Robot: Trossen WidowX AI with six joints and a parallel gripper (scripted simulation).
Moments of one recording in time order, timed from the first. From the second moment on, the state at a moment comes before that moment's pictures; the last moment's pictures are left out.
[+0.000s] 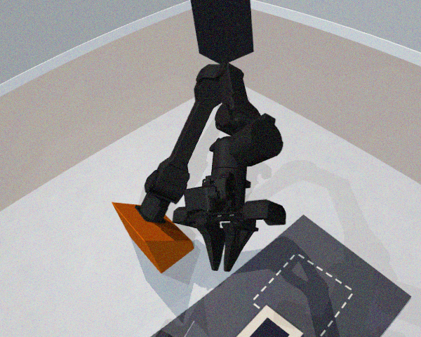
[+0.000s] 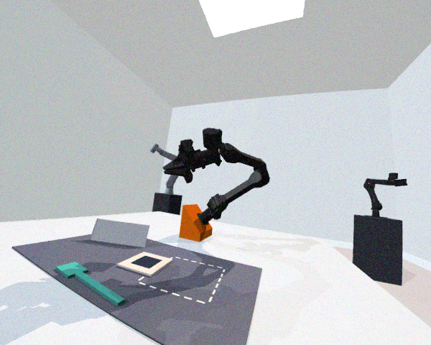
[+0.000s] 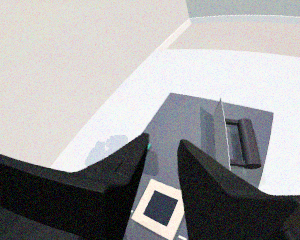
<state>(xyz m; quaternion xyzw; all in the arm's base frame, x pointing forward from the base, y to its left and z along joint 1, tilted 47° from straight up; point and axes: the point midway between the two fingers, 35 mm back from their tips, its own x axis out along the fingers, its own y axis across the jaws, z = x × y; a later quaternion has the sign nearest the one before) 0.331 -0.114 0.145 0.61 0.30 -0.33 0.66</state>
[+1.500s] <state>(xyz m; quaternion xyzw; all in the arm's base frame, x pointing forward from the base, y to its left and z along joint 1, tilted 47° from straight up) 0.253 -0.086 -0.066 0.55 0.73 -0.11 0.40</state>
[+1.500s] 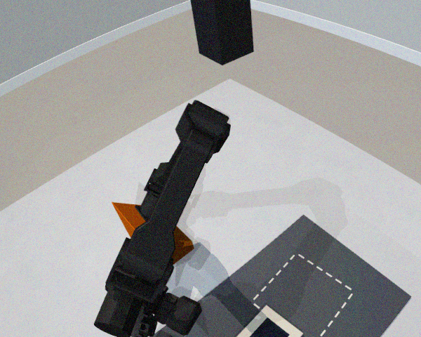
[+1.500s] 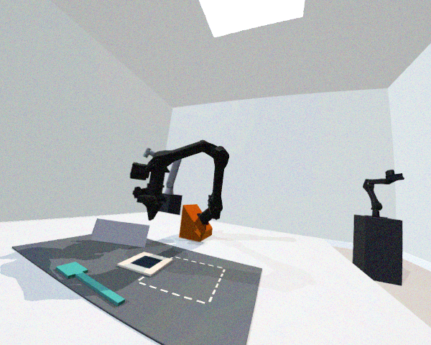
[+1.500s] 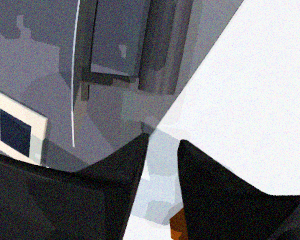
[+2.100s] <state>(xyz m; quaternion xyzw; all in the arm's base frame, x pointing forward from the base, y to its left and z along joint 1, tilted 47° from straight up) 0.274 -0.067 -0.068 0.55 0.73 -0.11 0.39</state>
